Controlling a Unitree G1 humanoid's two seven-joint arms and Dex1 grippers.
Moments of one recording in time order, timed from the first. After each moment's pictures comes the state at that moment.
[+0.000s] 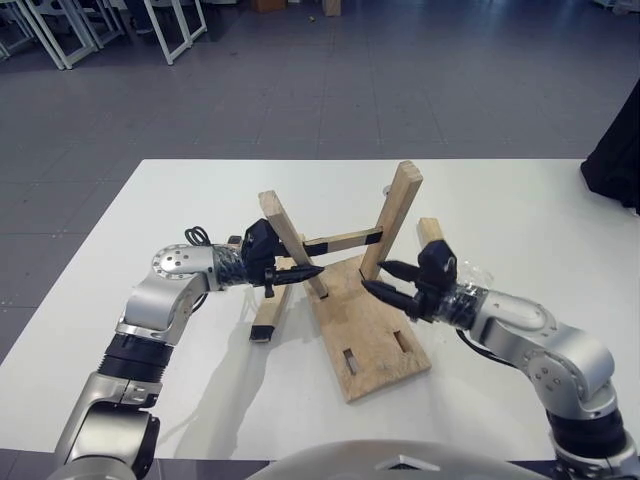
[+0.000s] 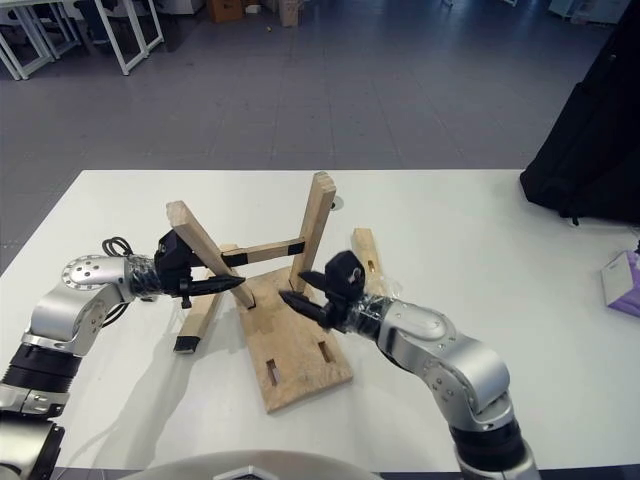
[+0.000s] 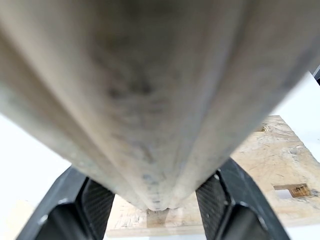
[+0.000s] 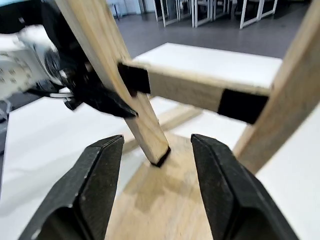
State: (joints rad) left arm -0.30 0.66 -0.16 0.08 -0.44 0.28 -1.11; right arm -0.16 -0.31 0.09 -0.66 0.74 0.94 0.32
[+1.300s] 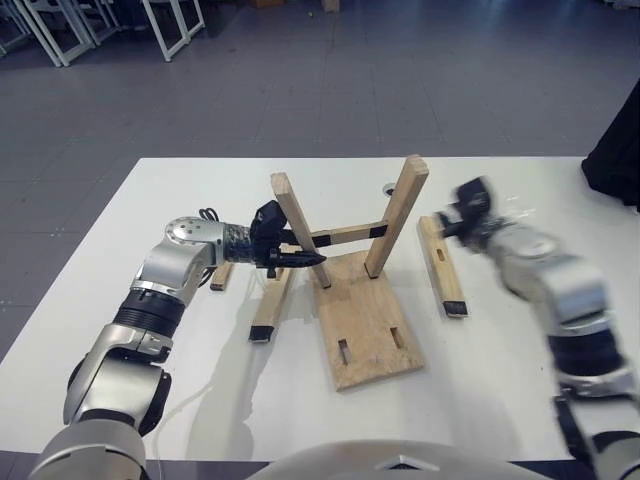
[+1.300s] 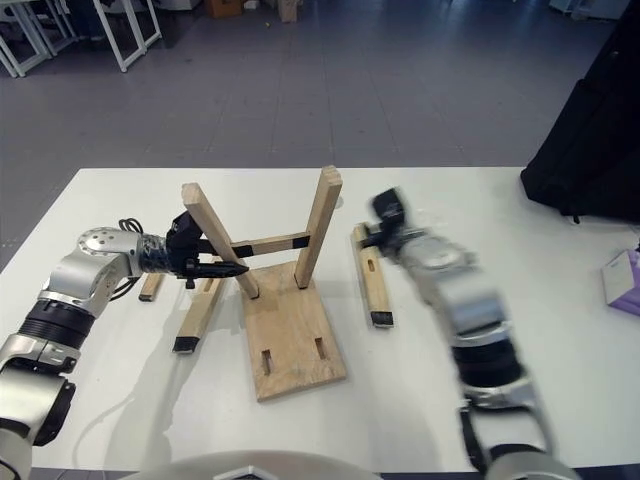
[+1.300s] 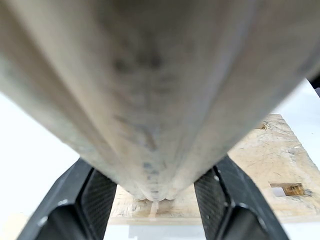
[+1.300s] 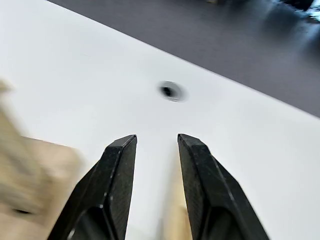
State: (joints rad) left arm -0.56 0.67 -0.31 0.41 -0.45 0.23 -1.25; right arm -0.44 -0.27 0.24 -0.30 0.27 0.99 0.11
